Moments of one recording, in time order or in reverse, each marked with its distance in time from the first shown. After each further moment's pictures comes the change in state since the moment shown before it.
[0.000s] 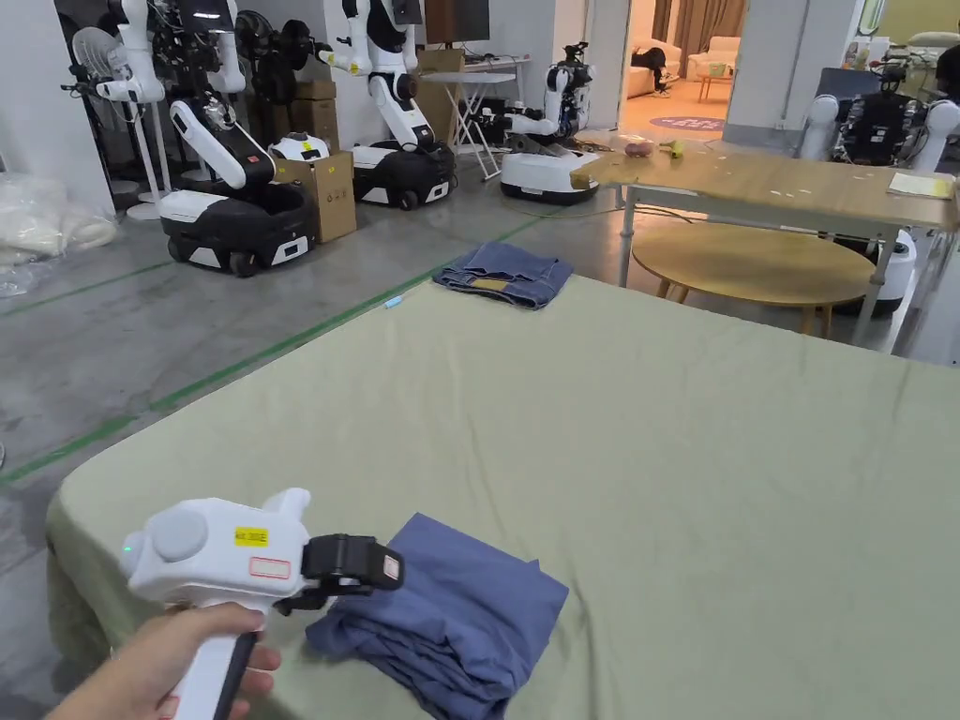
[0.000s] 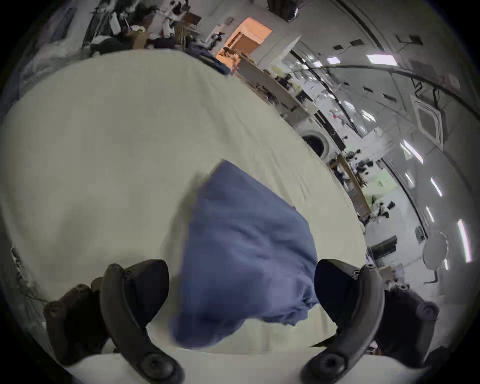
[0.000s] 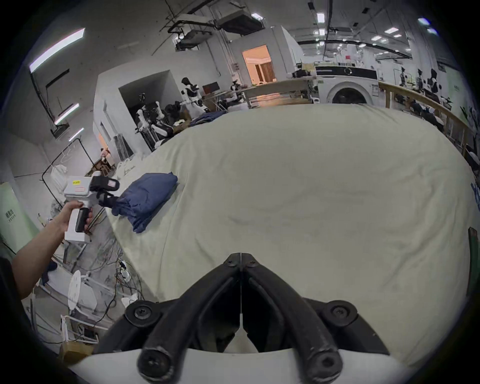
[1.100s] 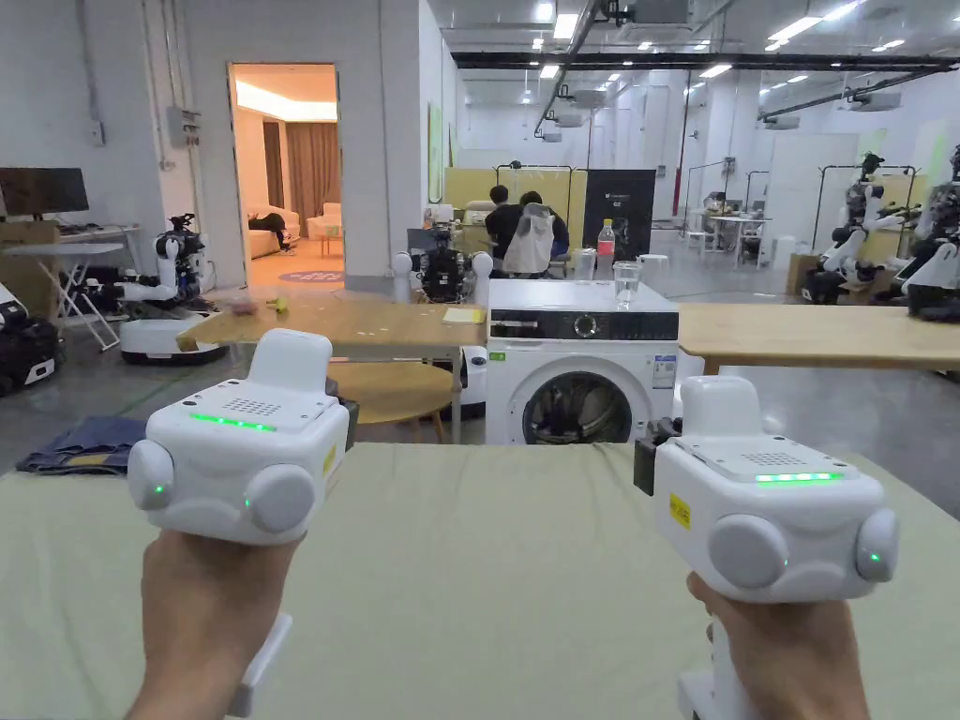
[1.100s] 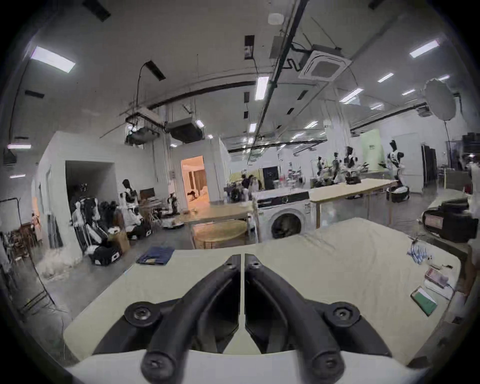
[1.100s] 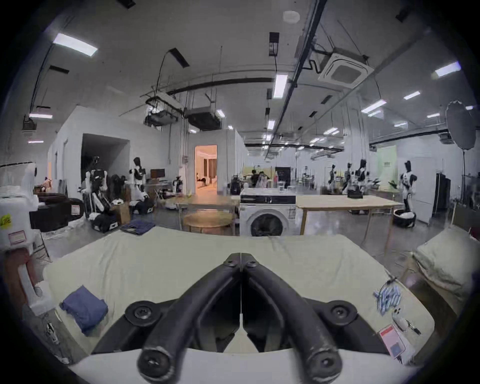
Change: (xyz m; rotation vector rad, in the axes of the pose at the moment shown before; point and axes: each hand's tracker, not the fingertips) left arm 0.518 -0.073 0.005 0.699 0.140 -0.830; right arm 0.052 0.181 0.212 0.644 -0.456 0.107
